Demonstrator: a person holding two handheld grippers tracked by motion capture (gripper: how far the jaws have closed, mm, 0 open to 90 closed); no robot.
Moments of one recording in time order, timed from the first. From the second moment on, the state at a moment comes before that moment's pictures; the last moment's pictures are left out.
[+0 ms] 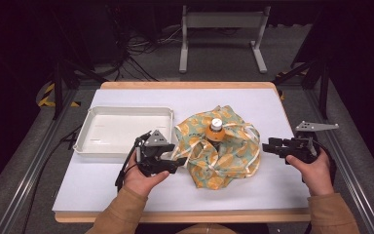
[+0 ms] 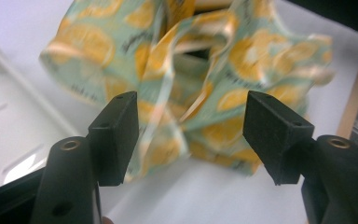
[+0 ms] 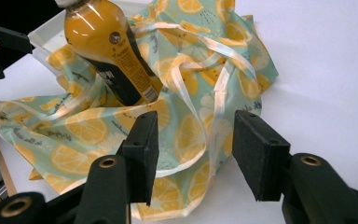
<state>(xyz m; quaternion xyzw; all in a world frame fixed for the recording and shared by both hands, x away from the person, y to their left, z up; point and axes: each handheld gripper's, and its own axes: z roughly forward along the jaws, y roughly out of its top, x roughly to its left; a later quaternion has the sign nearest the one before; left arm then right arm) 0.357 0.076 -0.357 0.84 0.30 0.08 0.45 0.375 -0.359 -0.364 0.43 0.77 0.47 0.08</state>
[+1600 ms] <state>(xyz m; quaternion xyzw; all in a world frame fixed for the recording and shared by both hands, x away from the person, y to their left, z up) 0.375 0.032 -0.375 0.87 0.26 0.12 0.40 0.374 -0.349 -0.364 0.41 0.77 0.49 0.09</state>
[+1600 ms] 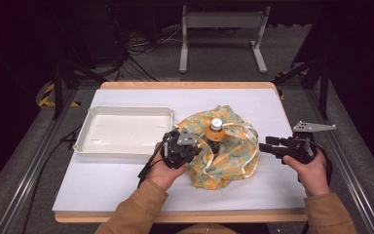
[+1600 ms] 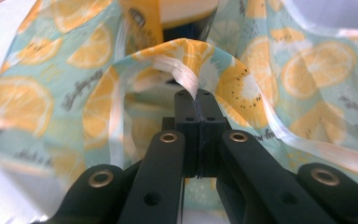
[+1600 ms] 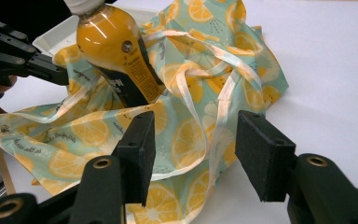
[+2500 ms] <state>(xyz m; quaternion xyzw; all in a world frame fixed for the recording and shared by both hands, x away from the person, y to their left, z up) 0.378 0.042 -0.421 0.88 0.33 0.06 0.35 0.375 -0.272 -0.360 0.34 0.79 0.50 0.12</state>
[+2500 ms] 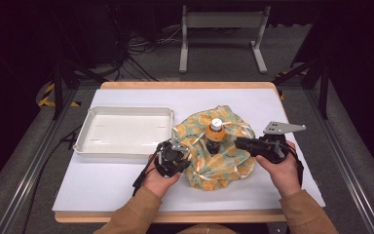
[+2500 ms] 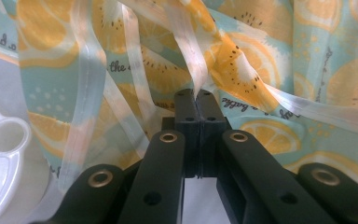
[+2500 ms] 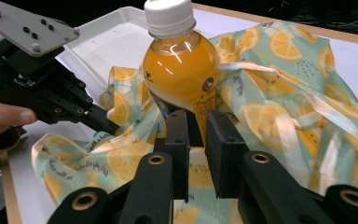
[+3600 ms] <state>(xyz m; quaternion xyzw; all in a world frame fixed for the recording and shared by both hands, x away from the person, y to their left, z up) 0.381 0.038 -0.427 0.88 0.31 0.05 0.36 0.387 -0.255 -0.418 0.34 0.87 0.35 0.12</state>
